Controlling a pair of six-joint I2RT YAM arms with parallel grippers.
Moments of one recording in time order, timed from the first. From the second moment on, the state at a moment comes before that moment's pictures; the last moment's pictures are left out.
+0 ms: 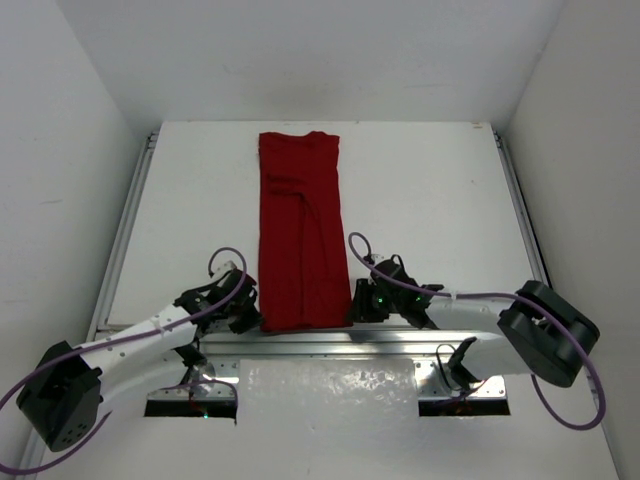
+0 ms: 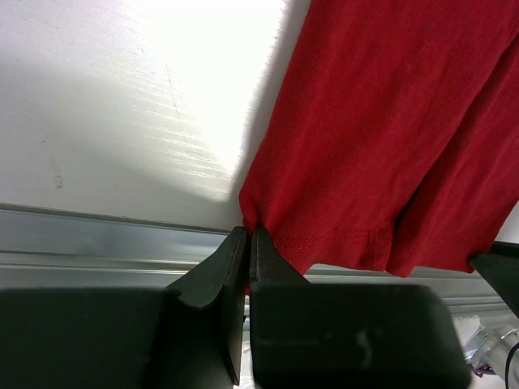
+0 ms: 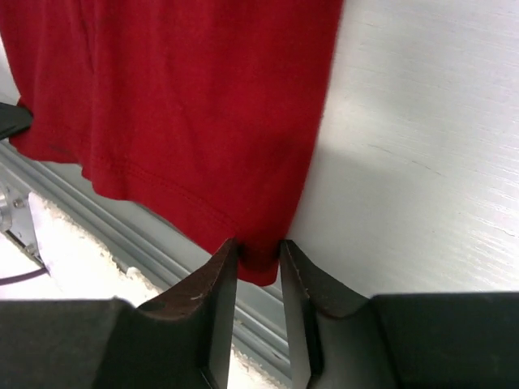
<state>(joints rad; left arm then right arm) -0.66 0.91 0.32 -0.50 -0.11 -1.17 0.79 1.34 0.33 0.15 -0.19 0.78</state>
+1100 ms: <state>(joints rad) -0.66 0.99 0.60 -0.52 -0.25 -1.11 0.77 1.31 0.58 -0.08 -0.11 0.75</state>
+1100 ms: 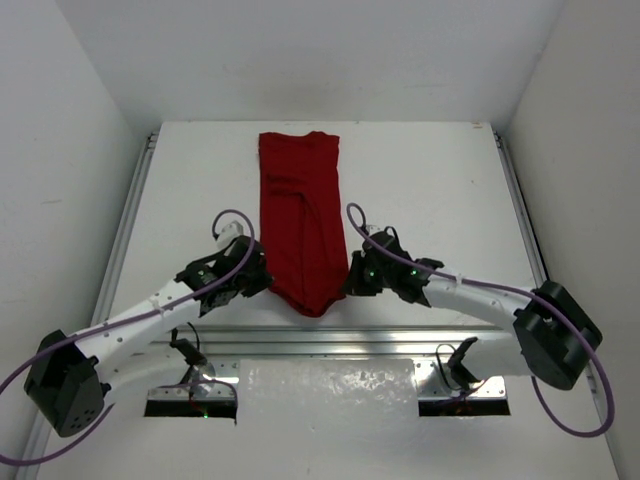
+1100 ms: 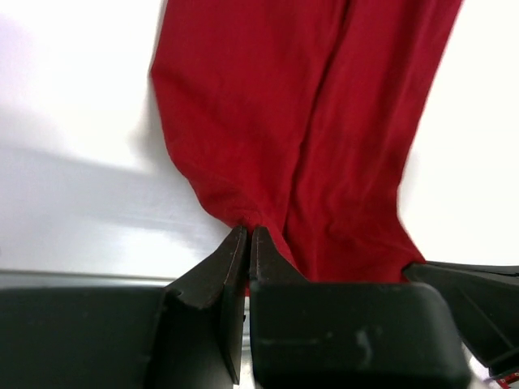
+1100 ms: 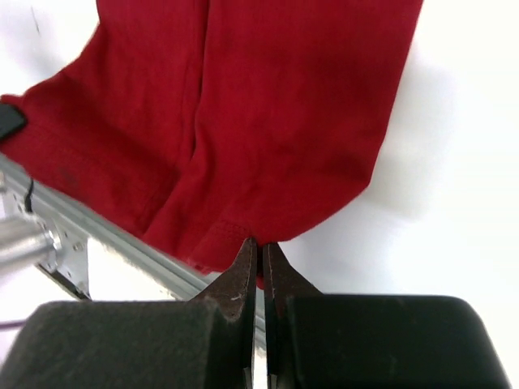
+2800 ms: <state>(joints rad) -0.27 1.78 1.28 -0.35 -0.24 -0.91 0.41 2.20 1.76 -0.47 -0.21 0.45</state>
